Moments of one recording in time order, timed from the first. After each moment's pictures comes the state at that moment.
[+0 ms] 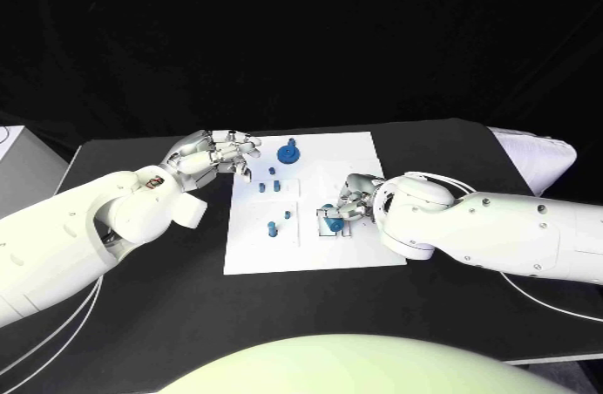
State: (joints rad) left arm 0.82 -0.90 0.37 1.51 -0.31 0.04 0.19; left_hand 1.31 -0.17 0.56 0.09 0.09 0.75 0.19 0.44 0.37 0.88 0.12 0.60 0.28 1.05 0.05 0.95 0.67 0.18 1.09 0.14 0.66 0.61; right arm 1.19 -0.72 -0.19 1.66 -1.26 -0.25 -0.70; right_hand 1.08 0.03 -0.10 0.29 0.45 1.01 0.05 0.37 0.92 1.43 -0.02 1.36 1.31 1.46 -0.08 1.53 1.31 0.09 1.47 0.03 1.13 1.31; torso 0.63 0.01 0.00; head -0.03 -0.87
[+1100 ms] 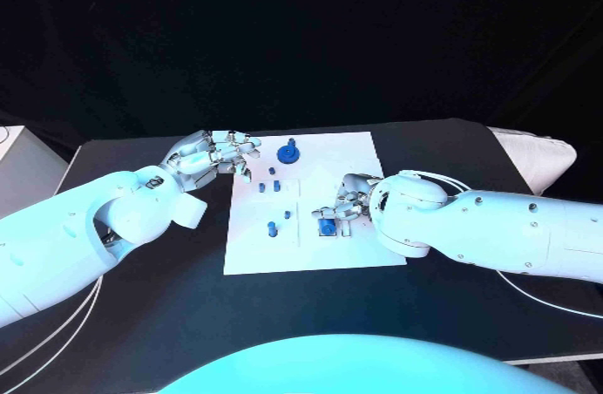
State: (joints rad) left arm 0.82 -0.90 0.37 1.51 -0.31 0.04 0.19; left_hand 1.31 -0.17 0.56 0.09 0.09 0.75 0.19 0.44 0.37 0.88 0.12 0.60 0.28 1.05 0.05 0.95 0.67 0.18 1.09 0.14 0.66 0.61; right arm 1.19 -0.70 -0.19 1.63 -1.28 -0.23 -0.70; right_hand 0.96 -0.01 -0.18 0.30 0.22 1.01 0.05 0.38 0.89 1.42 -0.01 1.32 1.31 1.46 -0.08 1.53 1.31 0.09 1.46 0.03 1.10 1.31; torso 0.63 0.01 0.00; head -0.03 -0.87
